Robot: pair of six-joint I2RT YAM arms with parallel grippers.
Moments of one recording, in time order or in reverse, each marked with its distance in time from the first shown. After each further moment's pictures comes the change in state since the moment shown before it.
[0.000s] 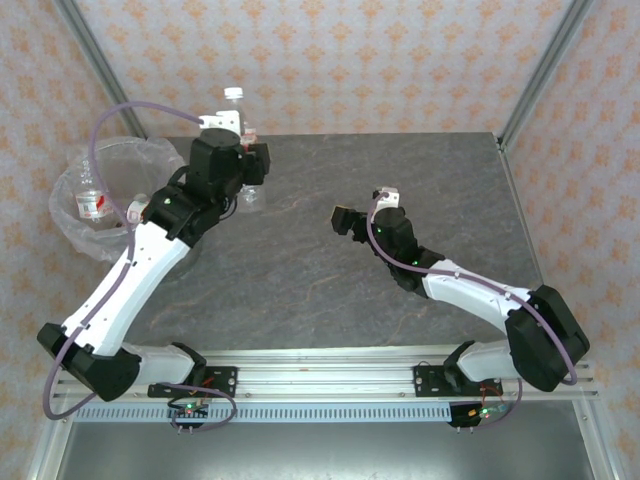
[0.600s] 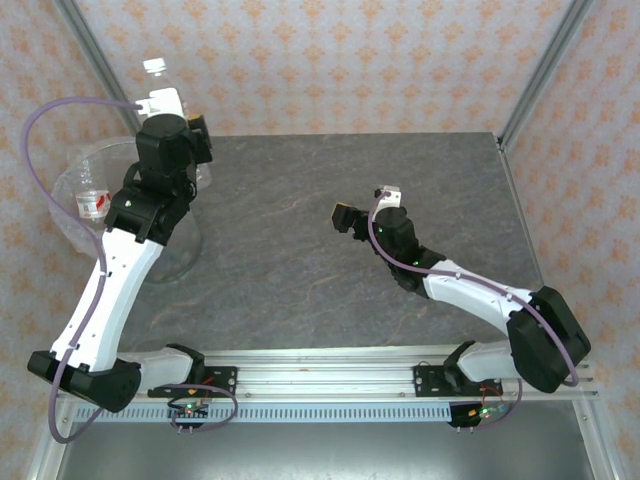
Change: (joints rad) left arm 0.206 -0.060 0.033 0.071 -0.187 0.166; right arm 0.000 -0.010 0.000 0.014 0.022 0.000
